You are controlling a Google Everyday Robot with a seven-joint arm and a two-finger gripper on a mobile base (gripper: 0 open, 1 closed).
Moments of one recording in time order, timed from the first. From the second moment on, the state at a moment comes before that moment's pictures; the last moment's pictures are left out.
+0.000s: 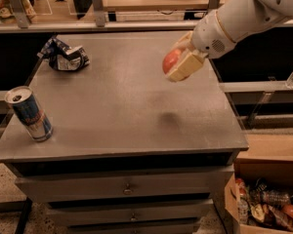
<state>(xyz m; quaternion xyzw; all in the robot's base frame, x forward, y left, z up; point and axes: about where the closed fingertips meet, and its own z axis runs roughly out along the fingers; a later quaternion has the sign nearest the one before) 0.598 -0.082 0.918 -0.63 0.69 0.18 0.32</state>
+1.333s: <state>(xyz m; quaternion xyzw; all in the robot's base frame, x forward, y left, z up) 0.533 0.117 0.916 -0.77 0.52 0.25 0.28</state>
